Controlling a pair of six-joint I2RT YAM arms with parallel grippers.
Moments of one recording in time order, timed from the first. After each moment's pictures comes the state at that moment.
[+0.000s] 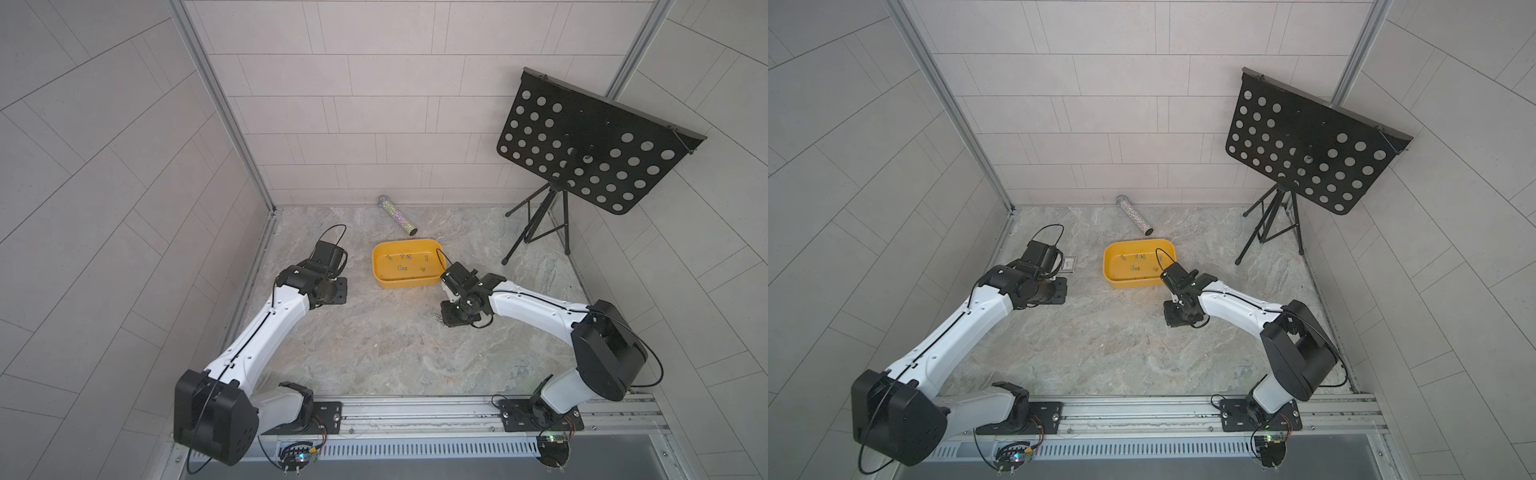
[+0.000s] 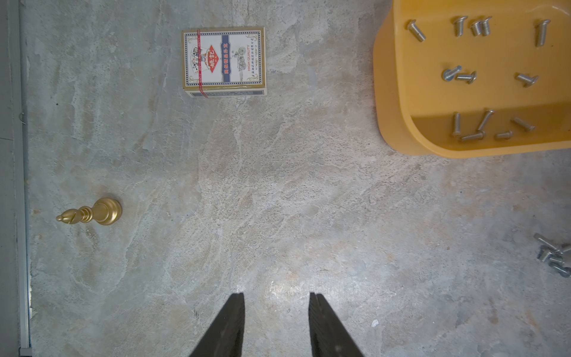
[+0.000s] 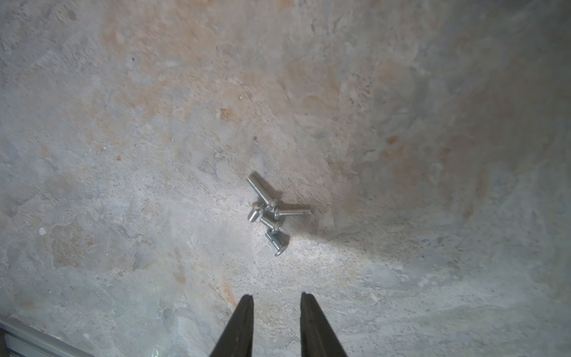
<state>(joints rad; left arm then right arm) -0.31 1.23 1.03 -0.94 -0.13 -0.29 0.63 1.55 0.98 -0.71 -0.10 0.50</state>
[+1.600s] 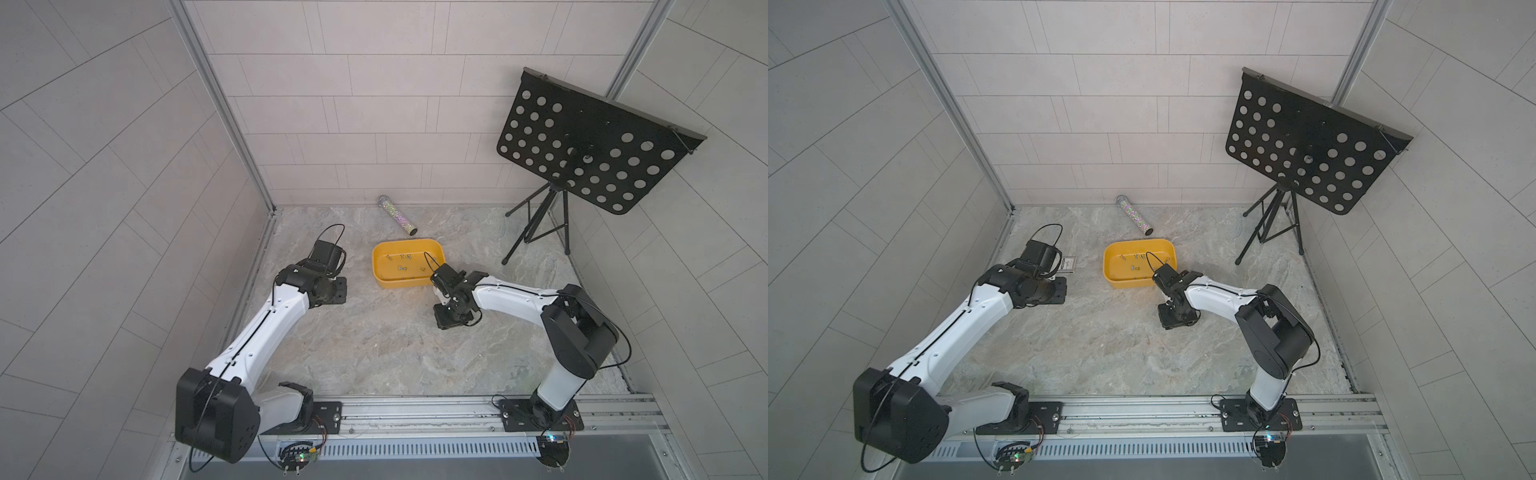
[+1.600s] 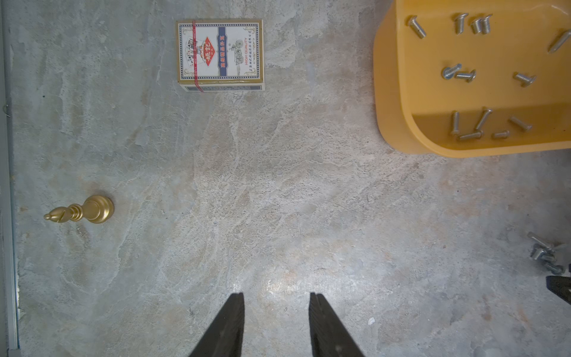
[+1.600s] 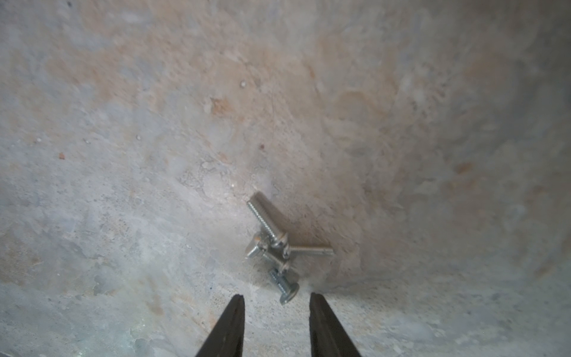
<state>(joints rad) -0.29 1.23 1.03 -0.94 -0.10 -0.29 0.65 1.71 1.04 -0.72 -0.10 0.44</state>
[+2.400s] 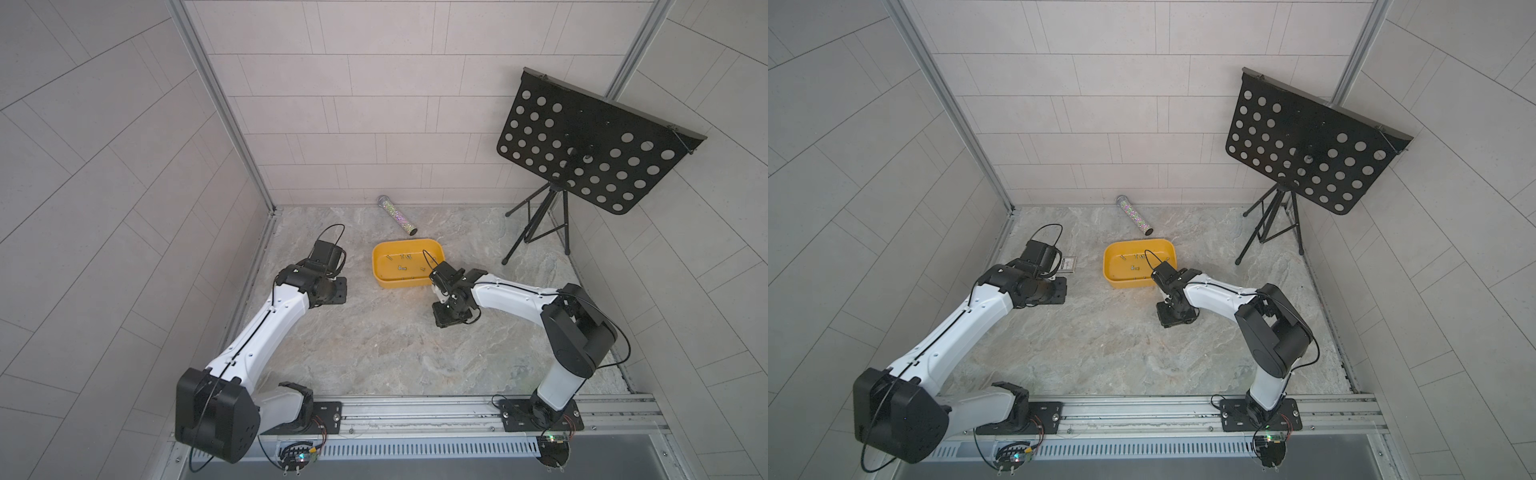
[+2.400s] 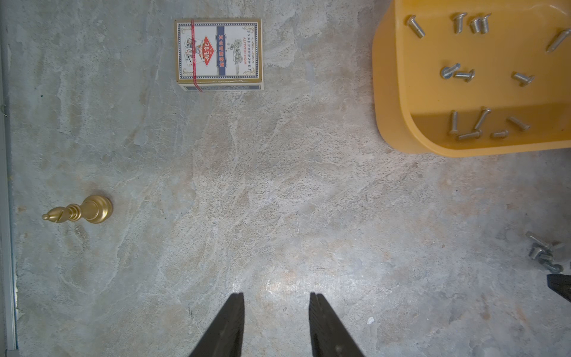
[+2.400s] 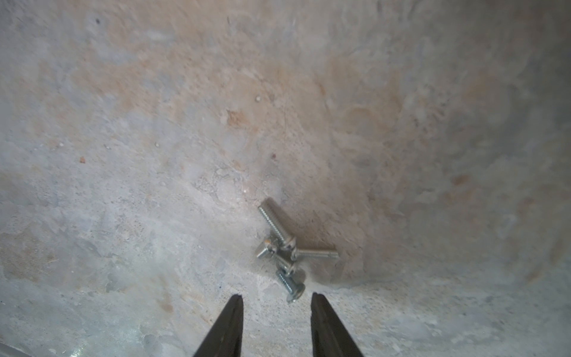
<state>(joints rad) -0.29 1.23 1.03 -0.94 -0.10 -0.29 0.65 1.72 1.07 -0.74 -0.11 0.42</state>
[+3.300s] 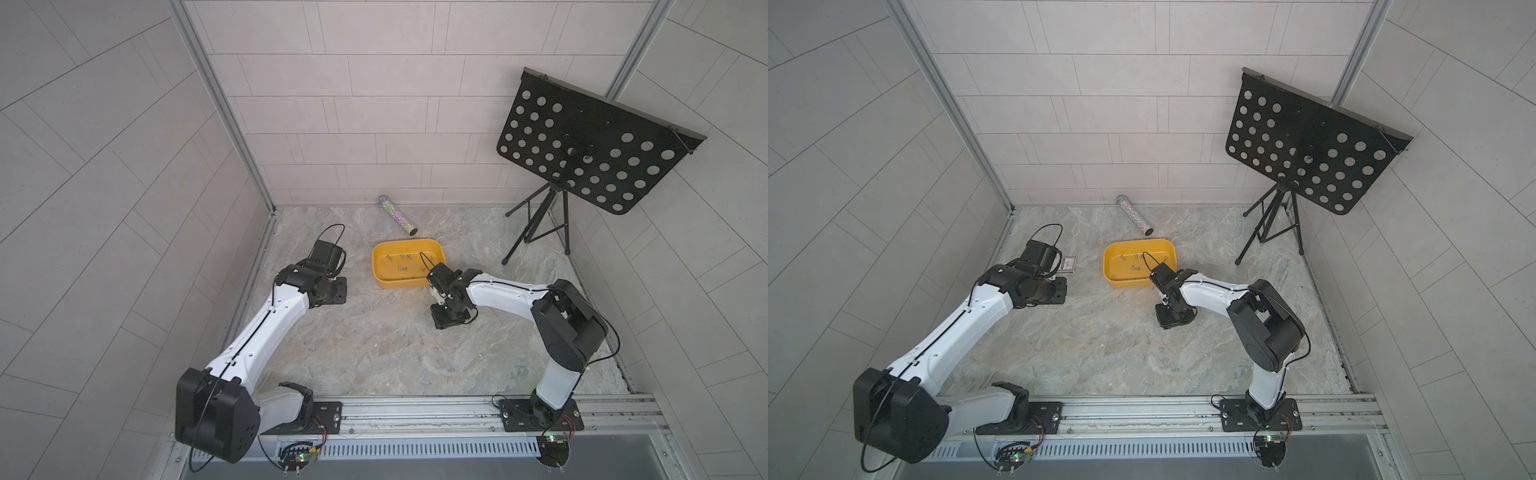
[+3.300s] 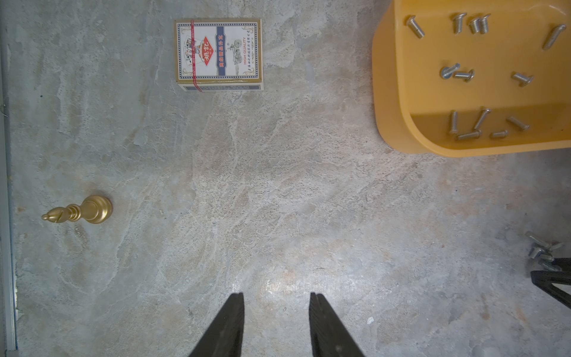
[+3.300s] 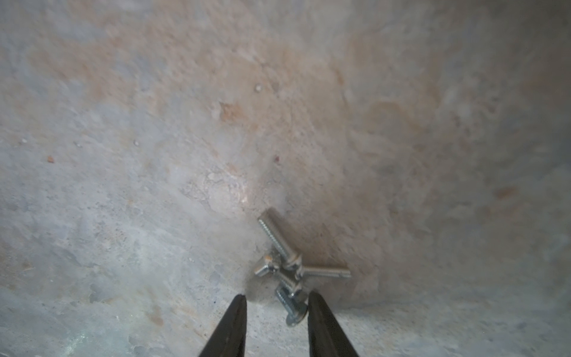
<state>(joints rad) -0.29 1.23 1.03 -0.94 -0.10 -0.29 0.65 1.77 1.09 -0.74 -0.13 0.41</state>
